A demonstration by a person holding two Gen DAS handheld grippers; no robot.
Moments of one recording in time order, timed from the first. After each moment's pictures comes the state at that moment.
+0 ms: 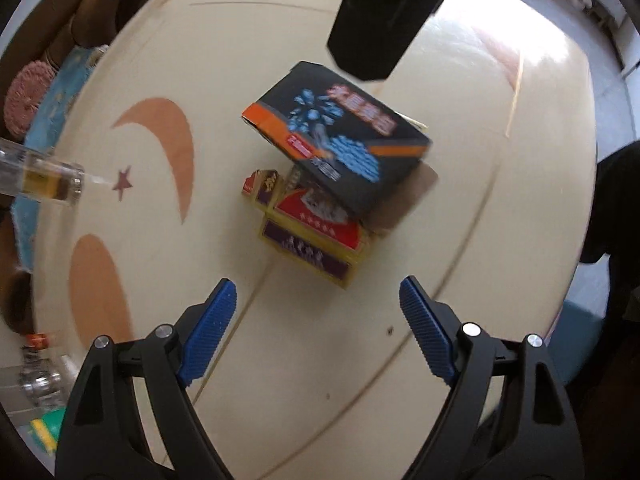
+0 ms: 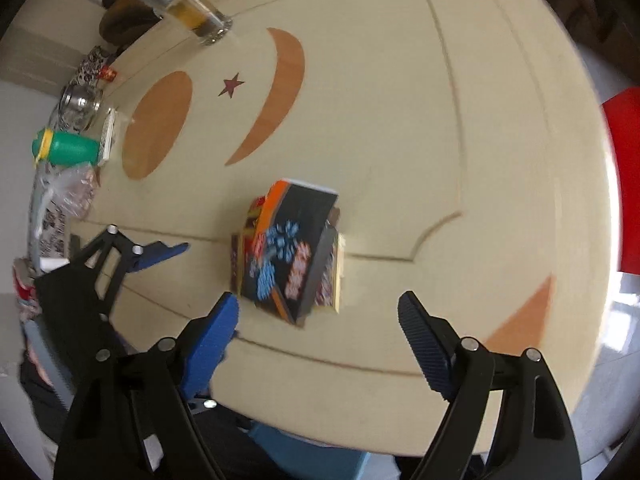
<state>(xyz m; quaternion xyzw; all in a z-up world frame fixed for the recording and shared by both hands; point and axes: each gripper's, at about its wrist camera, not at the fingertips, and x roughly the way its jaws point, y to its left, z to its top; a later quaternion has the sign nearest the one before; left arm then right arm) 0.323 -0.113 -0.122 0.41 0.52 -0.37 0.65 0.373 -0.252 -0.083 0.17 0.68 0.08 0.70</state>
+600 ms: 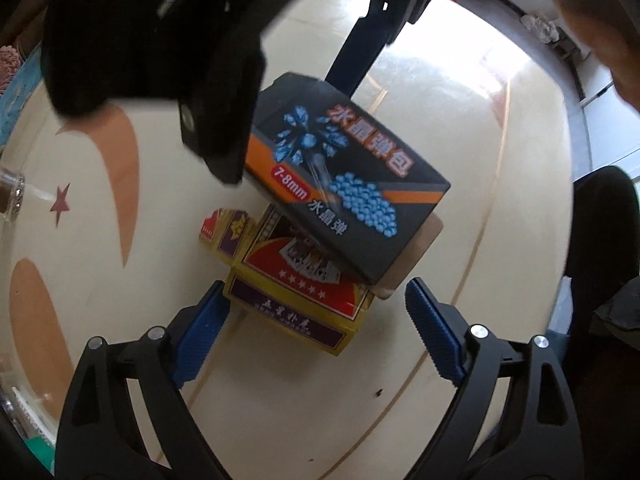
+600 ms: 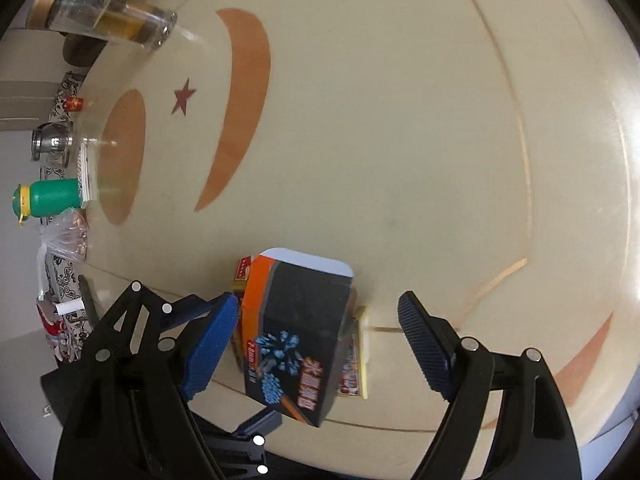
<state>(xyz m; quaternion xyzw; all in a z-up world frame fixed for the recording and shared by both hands) 0.345 -0.132 -0.143 0.33 0.53 -0.46 0.63 0.422 -0.239 -0.142 0.22 0.72 0.05 0.65</state>
